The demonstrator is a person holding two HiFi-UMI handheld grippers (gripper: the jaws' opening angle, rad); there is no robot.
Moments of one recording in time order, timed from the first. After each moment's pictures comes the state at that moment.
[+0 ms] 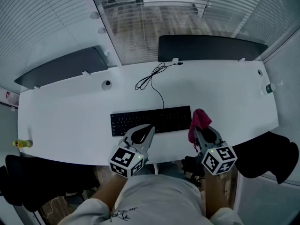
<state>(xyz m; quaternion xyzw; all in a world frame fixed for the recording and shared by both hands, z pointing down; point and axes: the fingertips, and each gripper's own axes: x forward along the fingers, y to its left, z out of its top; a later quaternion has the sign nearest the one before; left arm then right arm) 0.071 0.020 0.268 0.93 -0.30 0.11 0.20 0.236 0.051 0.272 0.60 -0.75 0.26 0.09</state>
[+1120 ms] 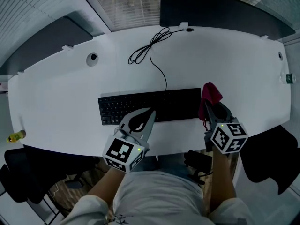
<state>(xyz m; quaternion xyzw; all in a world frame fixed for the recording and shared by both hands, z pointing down) 0.086 -0.019 0.360 0.91 -0.31 0.16 0.24 0.283 -0.013 0.399 0.60 -0.71 0.34 0.17</state>
